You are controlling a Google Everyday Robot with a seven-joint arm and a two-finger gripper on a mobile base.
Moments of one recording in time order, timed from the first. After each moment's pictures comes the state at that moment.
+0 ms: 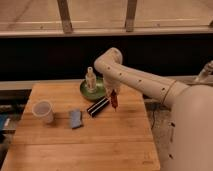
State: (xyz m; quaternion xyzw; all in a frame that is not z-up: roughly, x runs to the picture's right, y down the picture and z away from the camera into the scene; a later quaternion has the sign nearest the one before) arm 0.040 0.022 0.813 -0.17 0.22 0.59 0.75
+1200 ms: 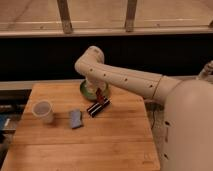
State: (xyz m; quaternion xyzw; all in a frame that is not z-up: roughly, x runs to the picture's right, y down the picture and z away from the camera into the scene) arm -0.033 0.006 0.796 -0.16 0.16 0.55 0.81
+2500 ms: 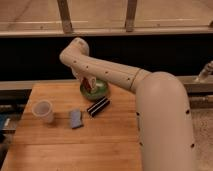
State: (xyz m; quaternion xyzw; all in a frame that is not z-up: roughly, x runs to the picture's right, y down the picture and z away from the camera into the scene) arm -0.130 -0.062 0.826 -0.15 0.08 0.47 0.87
